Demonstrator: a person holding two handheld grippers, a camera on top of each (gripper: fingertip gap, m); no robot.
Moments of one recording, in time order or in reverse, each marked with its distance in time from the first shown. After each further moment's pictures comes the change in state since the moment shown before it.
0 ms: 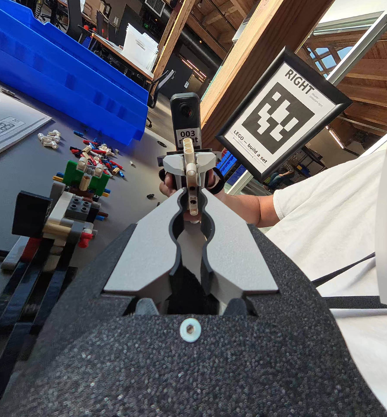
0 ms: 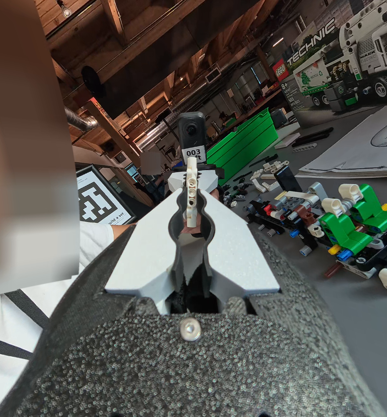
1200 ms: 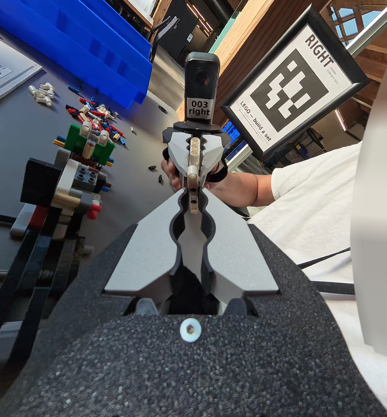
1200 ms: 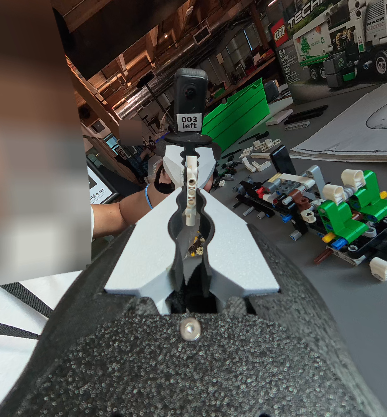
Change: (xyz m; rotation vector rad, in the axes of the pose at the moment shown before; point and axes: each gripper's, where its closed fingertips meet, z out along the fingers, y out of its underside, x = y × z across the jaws) left arm -0.009 0.017 -0.009 -0.157 -0.008 -0.086; right arm 0.009 0.022 0.005 -0.134 0.065 -0.063
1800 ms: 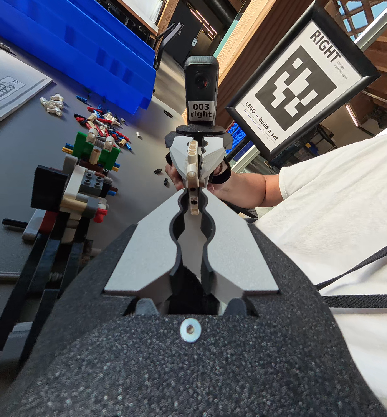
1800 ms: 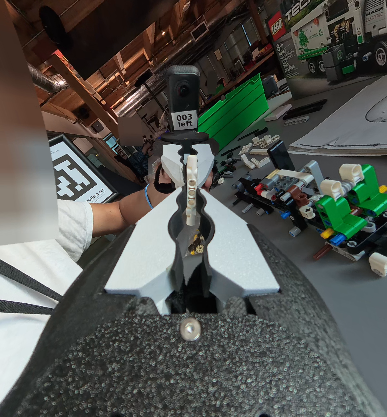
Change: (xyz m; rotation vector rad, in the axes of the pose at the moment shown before) left arm -0.003 -0.001 0.000 0.012 -0.028 0.048; right arm 0.003 0.002 0.000 -0.010 0.006 0.020
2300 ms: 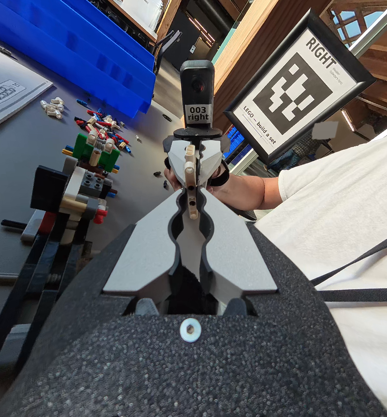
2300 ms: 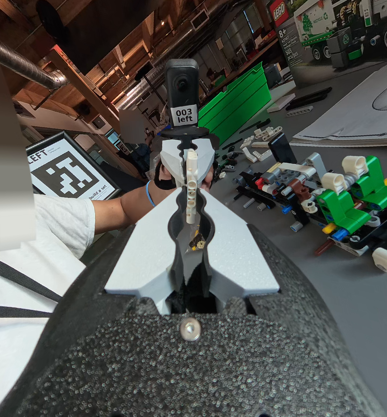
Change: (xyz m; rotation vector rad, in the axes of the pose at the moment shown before) left arm 0.000 -0.002 0.000 0.024 0.008 -0.005; right arm 0.001 0.004 0.001 -0.032 -0.006 0.026
